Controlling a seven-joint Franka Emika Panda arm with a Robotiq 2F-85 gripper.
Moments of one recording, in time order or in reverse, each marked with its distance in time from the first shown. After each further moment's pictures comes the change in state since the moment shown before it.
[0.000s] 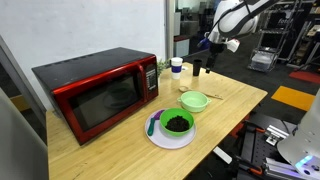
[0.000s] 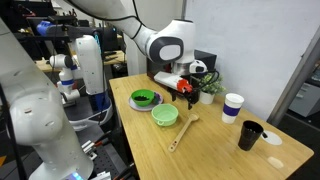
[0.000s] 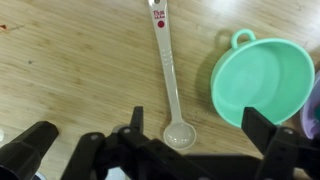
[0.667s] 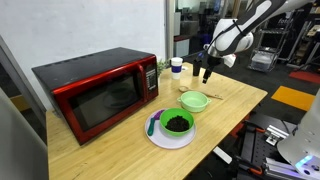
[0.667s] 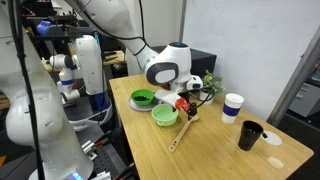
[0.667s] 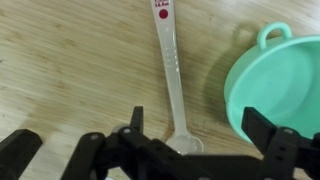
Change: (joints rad) arm -0.003 0.119 0.003 -0.099 0.092 0.284 -0.081
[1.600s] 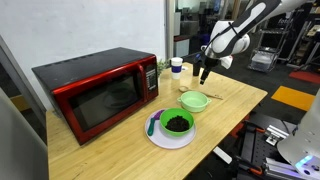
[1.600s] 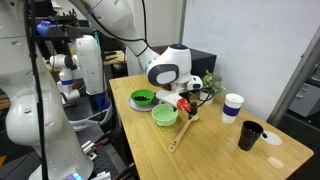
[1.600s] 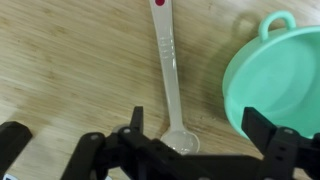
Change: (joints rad) arm 0.000 0.043 0.025 0.021 0.033 0.032 -0.027
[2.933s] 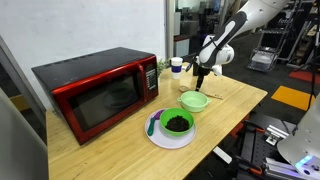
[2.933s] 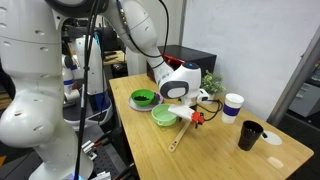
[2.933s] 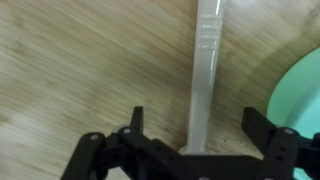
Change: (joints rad) arm -0.162 0.282 0.160 0.158 0.124 0.080 -0.279
